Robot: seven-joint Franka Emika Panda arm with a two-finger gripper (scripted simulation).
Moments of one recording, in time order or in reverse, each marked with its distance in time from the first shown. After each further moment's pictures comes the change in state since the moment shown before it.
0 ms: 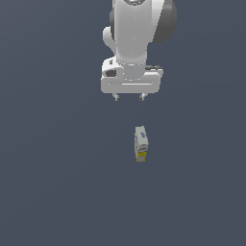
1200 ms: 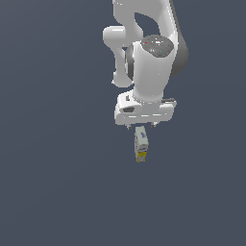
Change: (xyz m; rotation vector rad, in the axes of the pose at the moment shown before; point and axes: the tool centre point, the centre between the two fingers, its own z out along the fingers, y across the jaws) arm 0.087 -0.044 0.064 -0.018 0.046 -0.099
